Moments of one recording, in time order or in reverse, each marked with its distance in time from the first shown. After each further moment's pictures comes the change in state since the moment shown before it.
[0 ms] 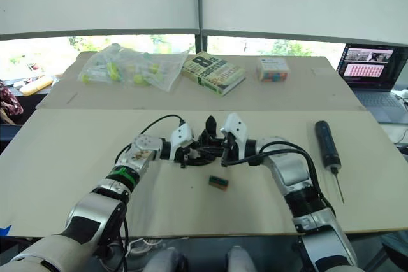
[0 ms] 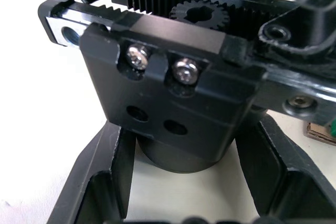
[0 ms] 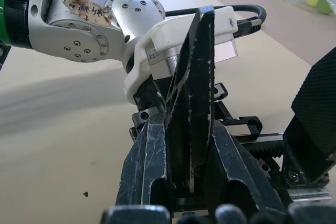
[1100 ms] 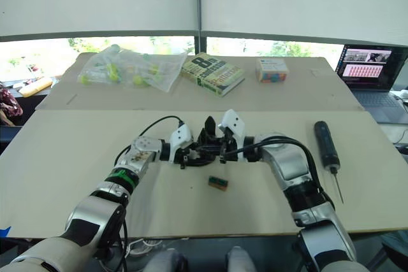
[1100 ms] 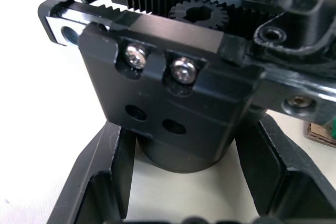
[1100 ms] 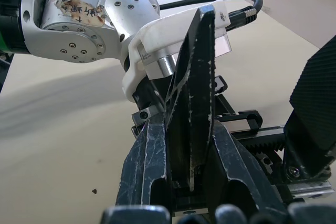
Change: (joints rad) left arm 0.029 -0.001 0.001 -0.042 -0.002 0.020 0.010; right arm -0.050 -0.004 0.007 -0.014 0.006 0.137 0.007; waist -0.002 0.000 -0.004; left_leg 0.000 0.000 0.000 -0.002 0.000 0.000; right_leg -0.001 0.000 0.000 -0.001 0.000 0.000
